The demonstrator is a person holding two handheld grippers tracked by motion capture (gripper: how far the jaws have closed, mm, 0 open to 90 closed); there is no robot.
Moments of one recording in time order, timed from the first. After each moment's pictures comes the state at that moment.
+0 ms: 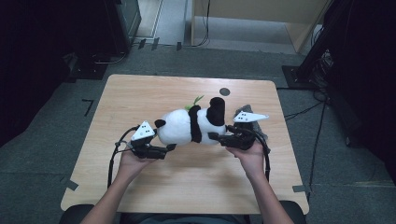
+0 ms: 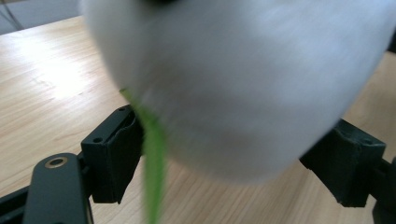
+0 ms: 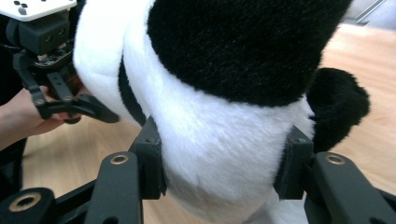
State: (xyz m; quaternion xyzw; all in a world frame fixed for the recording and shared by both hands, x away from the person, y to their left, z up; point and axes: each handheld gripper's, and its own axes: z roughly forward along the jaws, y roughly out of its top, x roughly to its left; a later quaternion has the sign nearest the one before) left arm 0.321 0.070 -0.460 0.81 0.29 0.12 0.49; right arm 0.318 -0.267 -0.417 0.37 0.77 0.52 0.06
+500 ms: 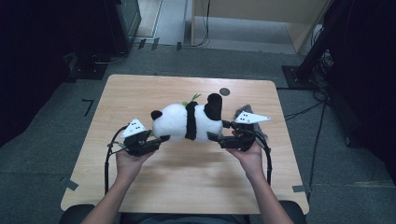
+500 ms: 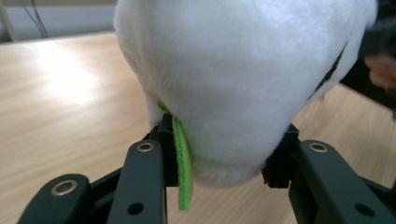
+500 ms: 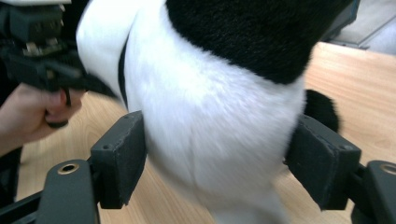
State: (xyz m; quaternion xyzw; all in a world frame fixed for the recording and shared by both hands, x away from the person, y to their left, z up) left arm 0.316 0.095 -0.437 0.75 0.36 0.12 0.54; right arm 0.319 -0.272 -0.421 0.34 0.75 0.55 0.09
